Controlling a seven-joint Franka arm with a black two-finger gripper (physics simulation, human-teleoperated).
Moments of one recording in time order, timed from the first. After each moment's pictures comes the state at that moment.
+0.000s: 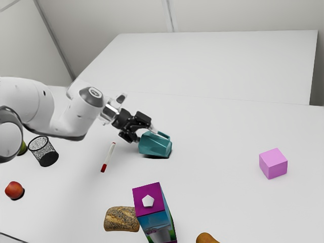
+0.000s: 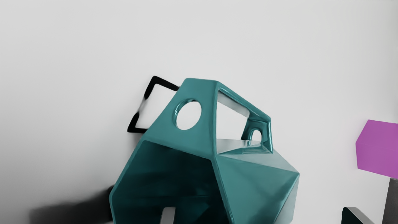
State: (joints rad) arm 0.12 0.33 -0.04 -1.99 -0.94 2.12 0.52
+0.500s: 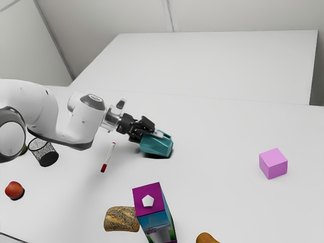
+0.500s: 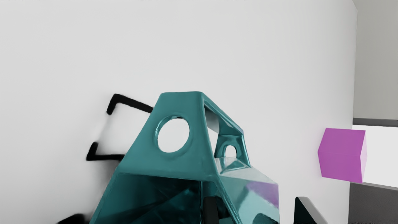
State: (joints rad) arm 0.12 0.35 -0.05 -2.03 -1.16 2.12 0.73
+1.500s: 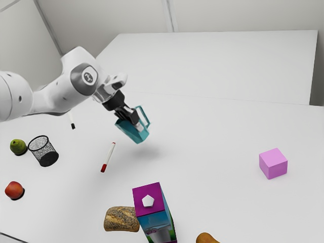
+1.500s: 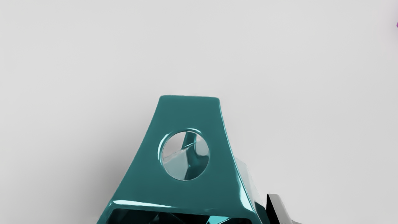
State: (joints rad) arm 0.07 0.09 -0.06 -2.03 -0.49 2.08 0.62
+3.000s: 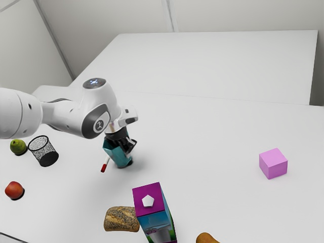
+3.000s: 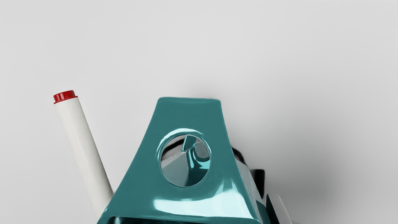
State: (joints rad) arm 0.02 0.07 -0.07 -2.30 0.08 2.42 0.00
